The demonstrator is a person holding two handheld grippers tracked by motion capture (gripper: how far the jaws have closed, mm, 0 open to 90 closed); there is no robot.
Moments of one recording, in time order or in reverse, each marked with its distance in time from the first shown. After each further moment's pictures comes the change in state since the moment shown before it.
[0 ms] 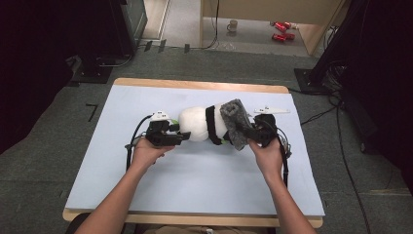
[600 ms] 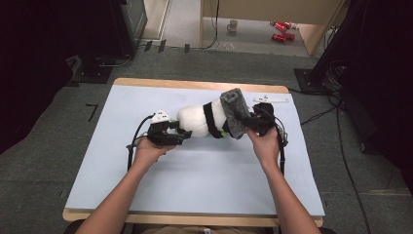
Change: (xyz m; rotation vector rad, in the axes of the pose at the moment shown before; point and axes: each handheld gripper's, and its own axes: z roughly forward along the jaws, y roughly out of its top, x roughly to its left) left arm 0.007 -0.003 0.013 -0.070 0.029 0.028; right arm -0.014 0.024 0.018 -0.046 0.006 0.013
